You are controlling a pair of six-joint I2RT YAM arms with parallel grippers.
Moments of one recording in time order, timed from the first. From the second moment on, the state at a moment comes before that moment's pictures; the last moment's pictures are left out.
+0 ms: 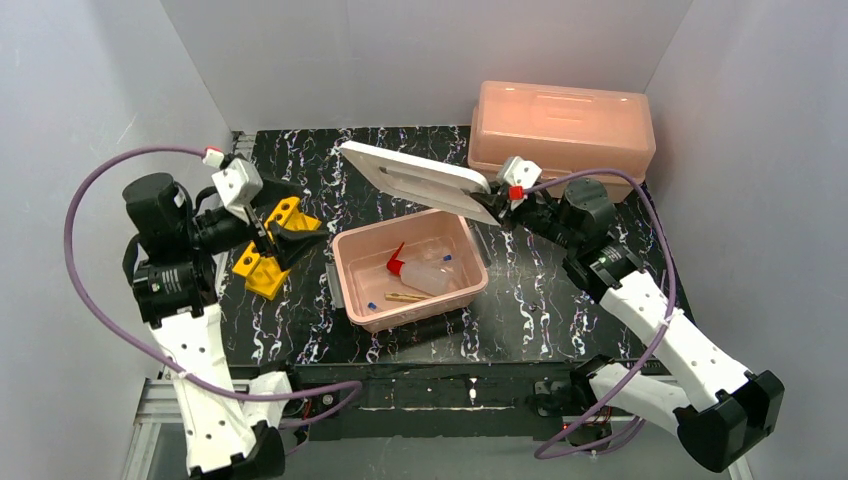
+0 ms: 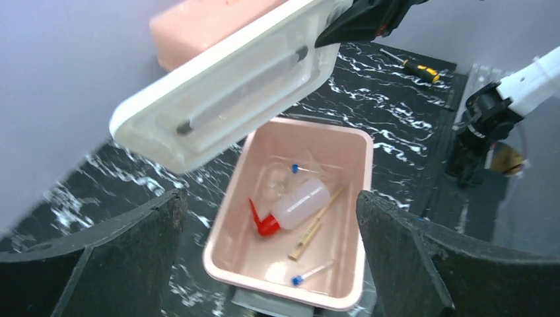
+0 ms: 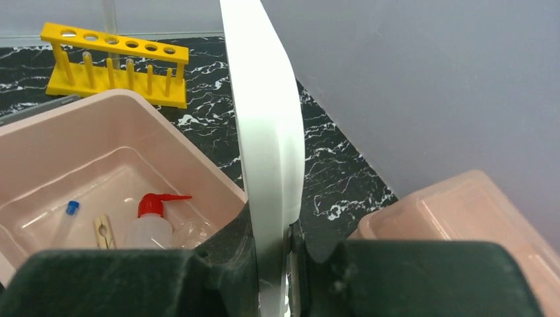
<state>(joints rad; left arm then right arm) 0.30 0.93 1.43 -0.90 1.31 0.38 0.56 1.01 0.95 0.05 -0.41 -0.32</state>
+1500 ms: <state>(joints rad) 0.09 0.60 1.04 -0.84 0.81 1.01 1.01 0.99 1.02 -0.04 -0.28 -0.69</state>
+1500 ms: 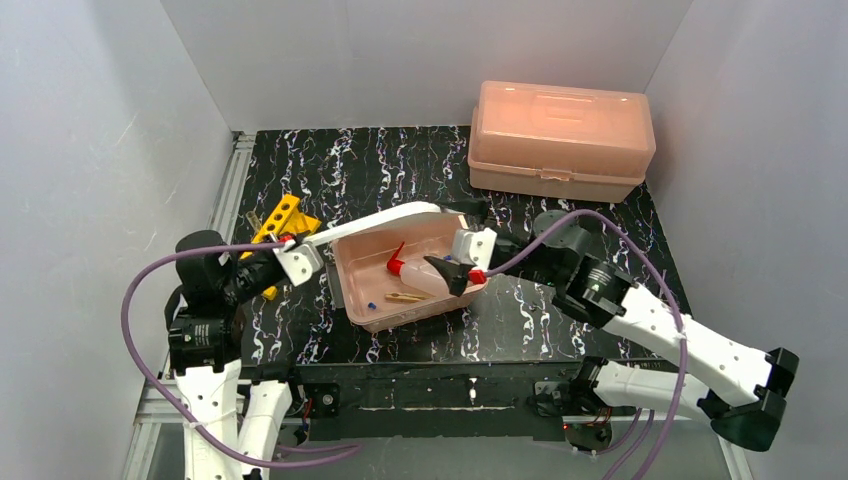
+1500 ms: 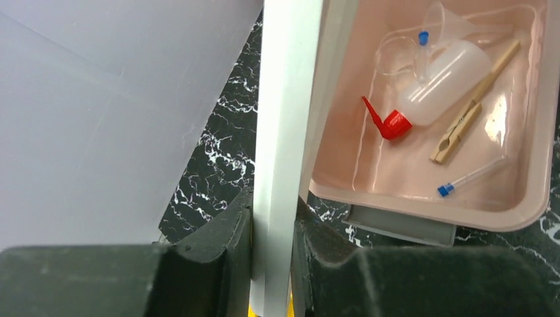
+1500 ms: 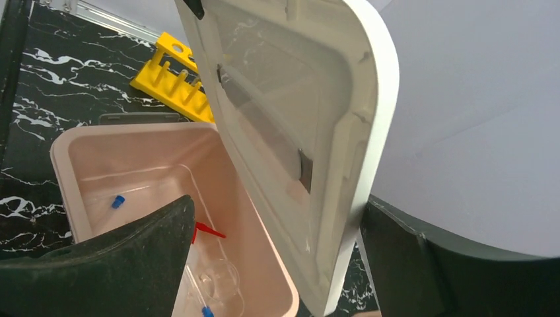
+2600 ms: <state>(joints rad) 0.10 0.40 0.69 -0.22 0.61 1.42 0.51 1.29 1.39 -0.27 -0.55 1.05</state>
